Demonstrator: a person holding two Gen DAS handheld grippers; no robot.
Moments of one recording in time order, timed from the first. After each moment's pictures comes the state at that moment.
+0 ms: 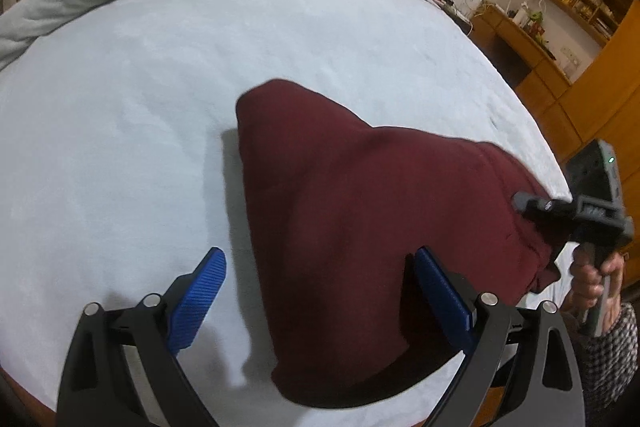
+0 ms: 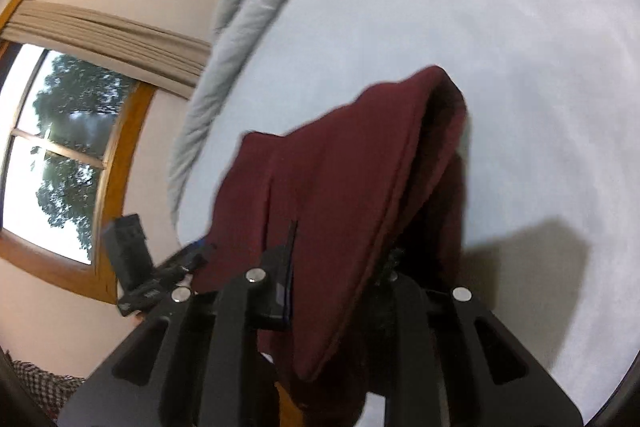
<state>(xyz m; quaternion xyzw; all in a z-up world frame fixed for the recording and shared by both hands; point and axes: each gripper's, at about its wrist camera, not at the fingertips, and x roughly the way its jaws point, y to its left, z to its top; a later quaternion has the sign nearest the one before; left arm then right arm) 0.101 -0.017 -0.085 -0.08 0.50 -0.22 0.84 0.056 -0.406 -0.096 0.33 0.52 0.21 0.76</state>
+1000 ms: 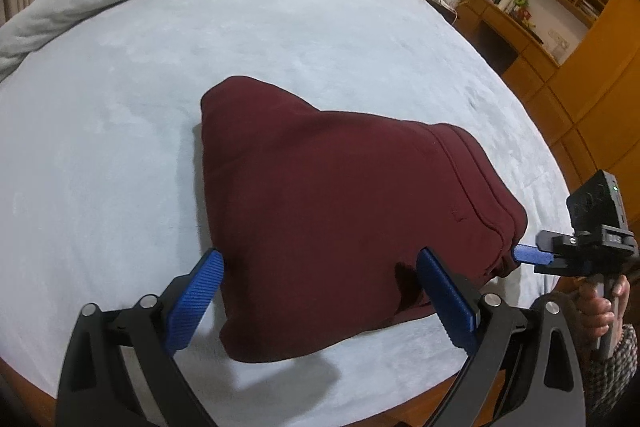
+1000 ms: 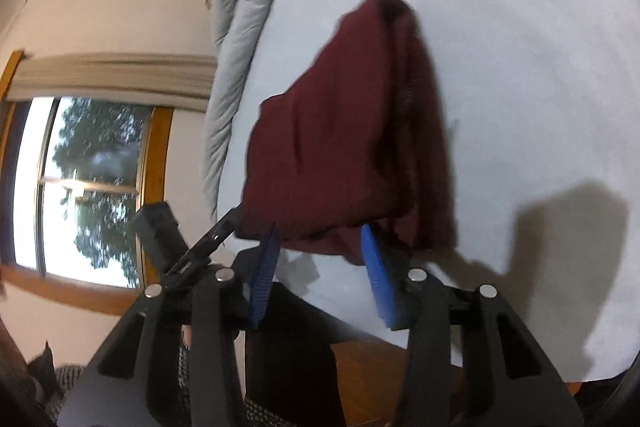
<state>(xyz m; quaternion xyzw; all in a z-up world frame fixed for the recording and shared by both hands) 0.073 -0.041 -0.065 -0.05 0.49 -0.24 0.83 -0.028 -0.428 -0.090 0.44 0.52 0.21 0.70</state>
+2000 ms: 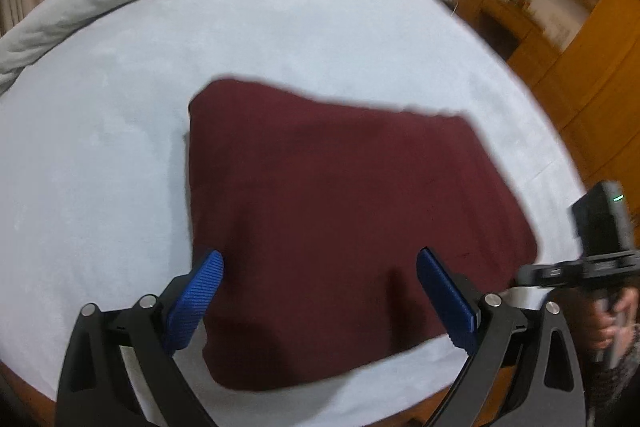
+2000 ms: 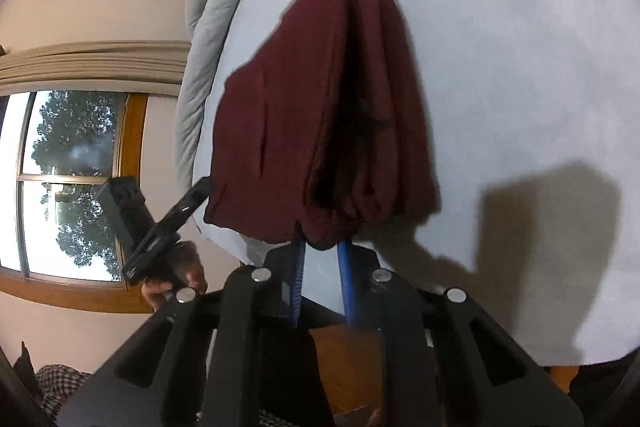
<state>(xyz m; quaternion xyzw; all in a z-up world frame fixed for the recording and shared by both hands) 0.077 -0.055 -0.075 -0.01 0.50 -0.23 0.83 -0.047 -0.412 -0.105 0.41 0.57 0.19 0.69</state>
